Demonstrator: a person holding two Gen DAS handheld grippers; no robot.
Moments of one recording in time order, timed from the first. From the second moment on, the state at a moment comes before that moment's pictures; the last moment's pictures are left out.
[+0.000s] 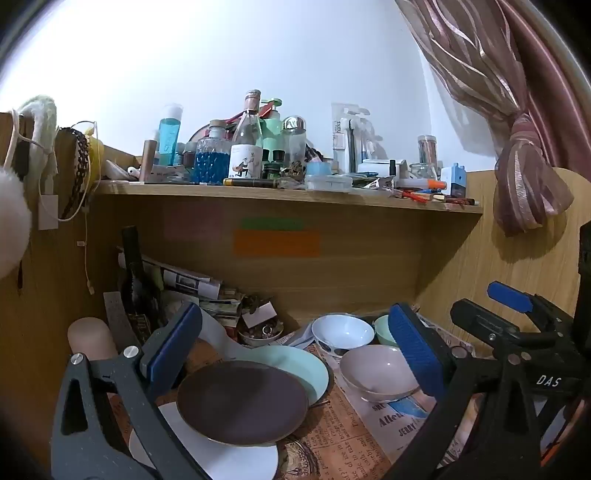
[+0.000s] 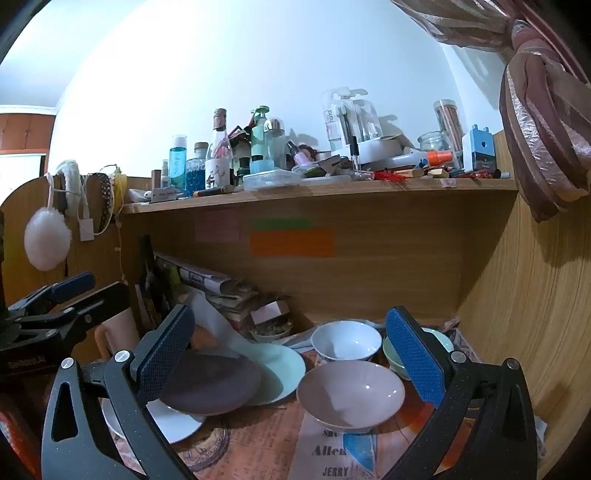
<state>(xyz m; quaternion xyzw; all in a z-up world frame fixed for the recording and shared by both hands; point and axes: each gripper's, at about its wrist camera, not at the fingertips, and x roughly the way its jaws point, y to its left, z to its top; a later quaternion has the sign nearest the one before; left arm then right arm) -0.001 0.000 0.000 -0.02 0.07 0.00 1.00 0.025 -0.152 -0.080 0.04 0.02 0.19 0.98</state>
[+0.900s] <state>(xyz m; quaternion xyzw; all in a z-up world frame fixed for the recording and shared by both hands) 0.002 -0.002 0.000 -0.03 0.07 0.00 1.00 0.018 -0.154 -0.081 0.04 0.02 0.19 0.98</state>
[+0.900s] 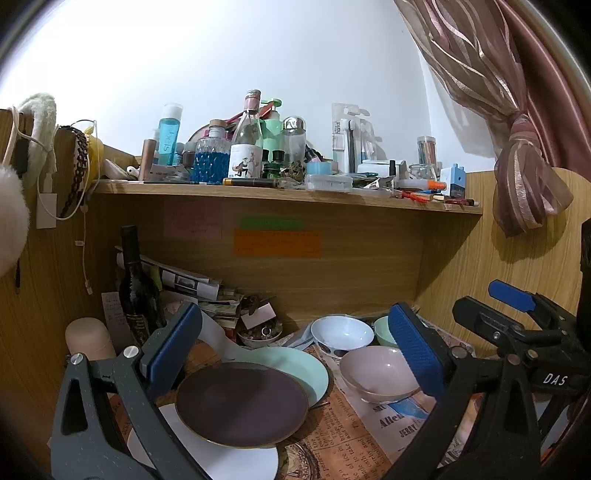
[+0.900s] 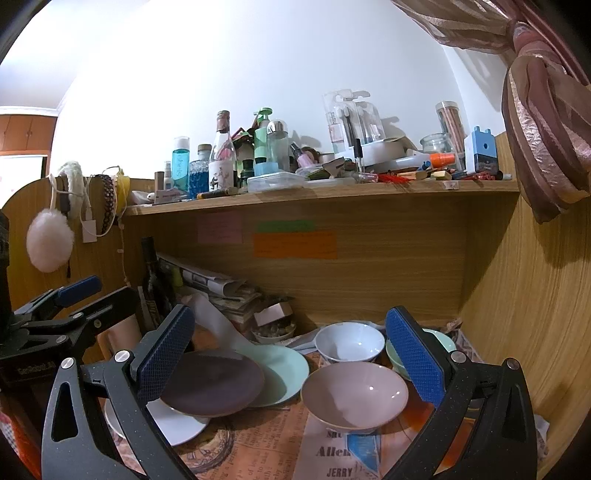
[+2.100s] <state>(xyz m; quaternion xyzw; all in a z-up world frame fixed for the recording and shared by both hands) 0.004 -0.005 0.000 -0.02 0.06 0.00 1.00 0.017 -0.147 -0.079 0.04 0.01 0.19 0.98</state>
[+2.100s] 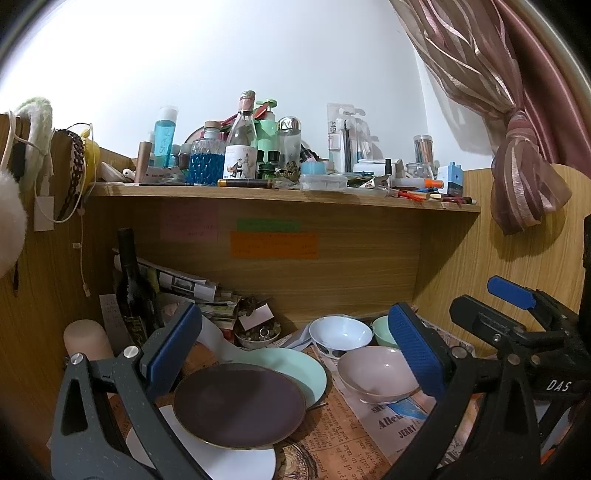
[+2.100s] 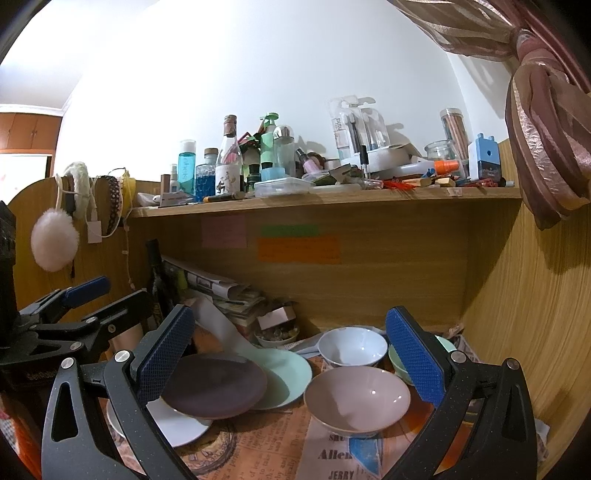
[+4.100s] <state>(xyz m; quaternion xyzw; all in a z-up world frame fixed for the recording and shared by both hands) 0.140 0.152 -0.134 -0.06 0.36 0.05 0.93 0.172 -0.042 -0.181 0.01 0.29 0.25 0.92</state>
